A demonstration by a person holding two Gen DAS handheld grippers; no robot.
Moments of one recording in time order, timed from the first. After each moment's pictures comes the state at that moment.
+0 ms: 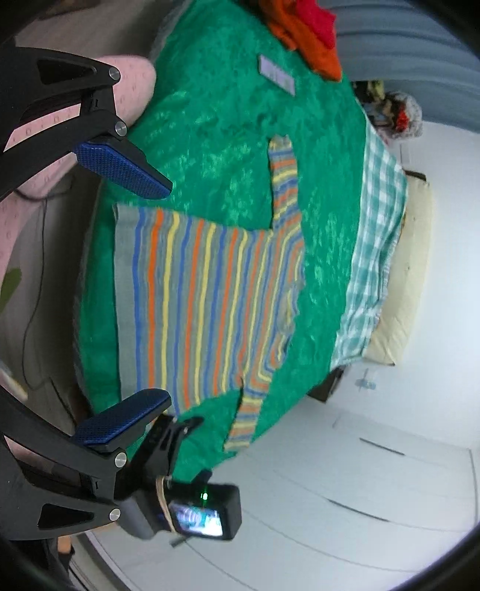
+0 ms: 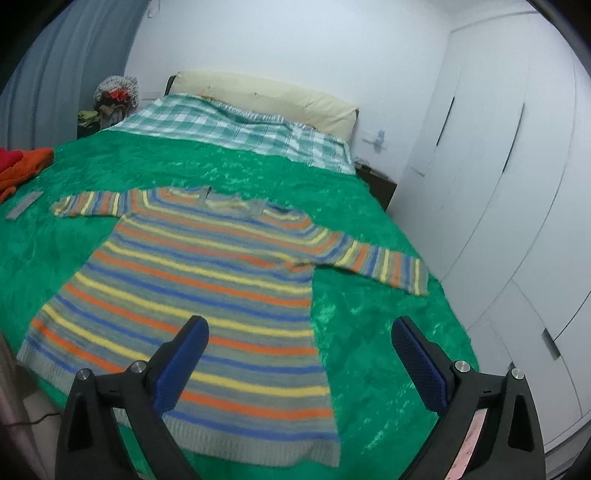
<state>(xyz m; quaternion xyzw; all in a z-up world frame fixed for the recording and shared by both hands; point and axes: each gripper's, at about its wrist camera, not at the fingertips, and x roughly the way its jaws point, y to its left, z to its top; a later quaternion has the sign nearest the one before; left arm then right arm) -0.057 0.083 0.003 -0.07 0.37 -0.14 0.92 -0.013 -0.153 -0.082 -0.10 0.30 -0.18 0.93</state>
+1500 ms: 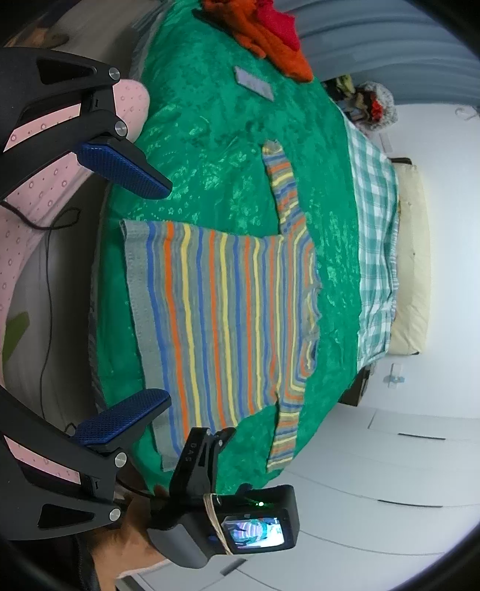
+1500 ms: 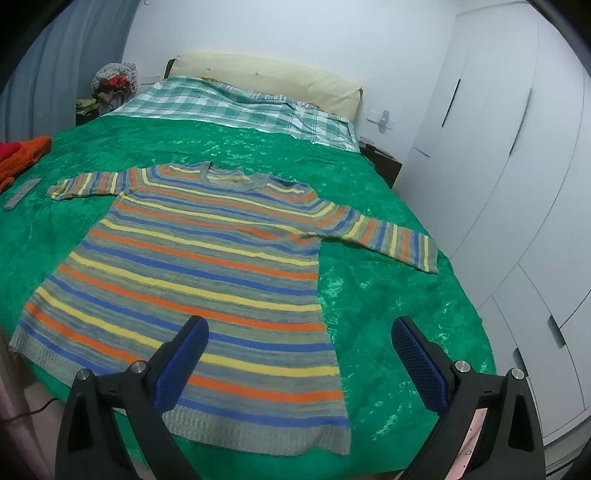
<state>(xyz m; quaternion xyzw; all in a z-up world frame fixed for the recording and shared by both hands) -0.067 0.053 -0.022 0.03 0.37 -0.13 0.92 -0.007 -0.160 -0.104 -0.09 0.34 -0.18 0.92</state>
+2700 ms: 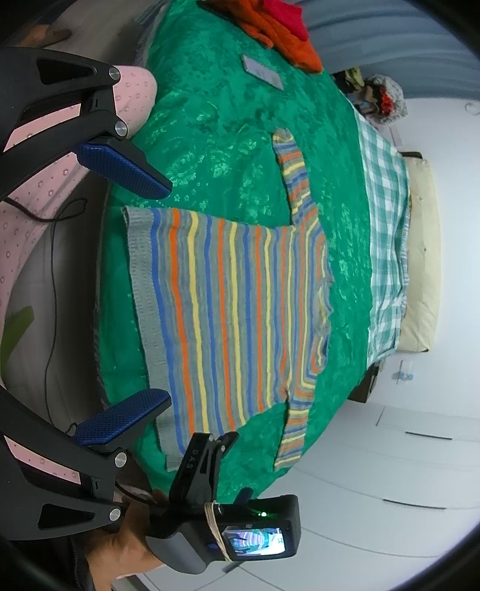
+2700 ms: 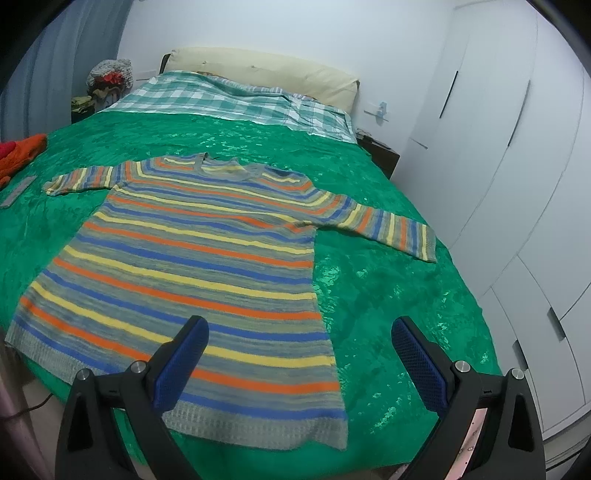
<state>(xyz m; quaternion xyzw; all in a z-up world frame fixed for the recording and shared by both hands) -0.053 0.048 -0.034 0.02 0.39 -0.14 0.91 -0.008 -0.166 -0.108 -0.08 0.35 -0.19 0.91</state>
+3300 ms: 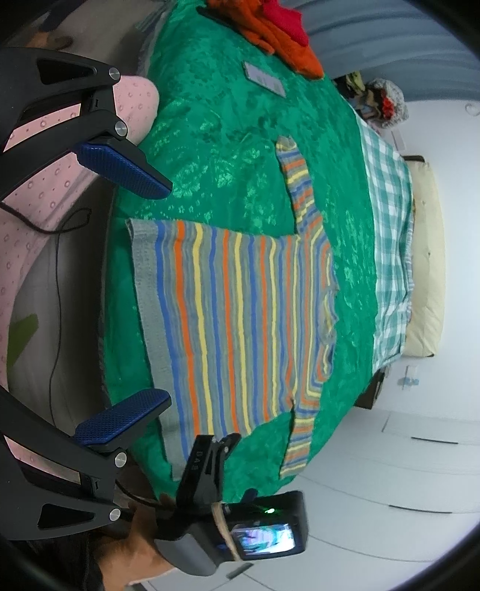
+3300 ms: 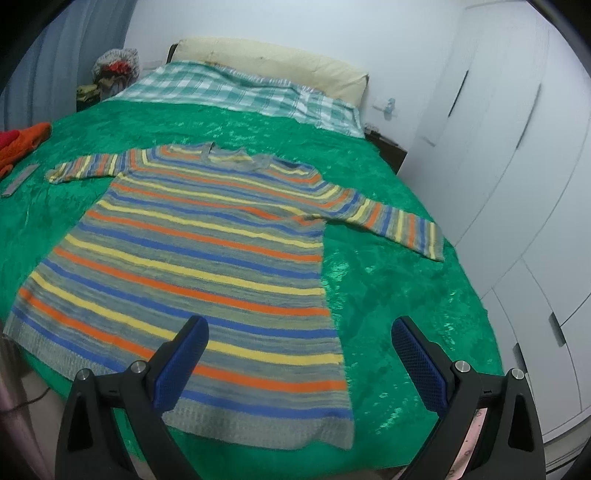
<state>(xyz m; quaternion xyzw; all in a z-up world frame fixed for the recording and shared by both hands) -0.051 0.054 -0.036 0.03 0.40 -0.12 0.91 0.005 -0.163 -0.115 -0.09 0.37 -0.18 0.91</state>
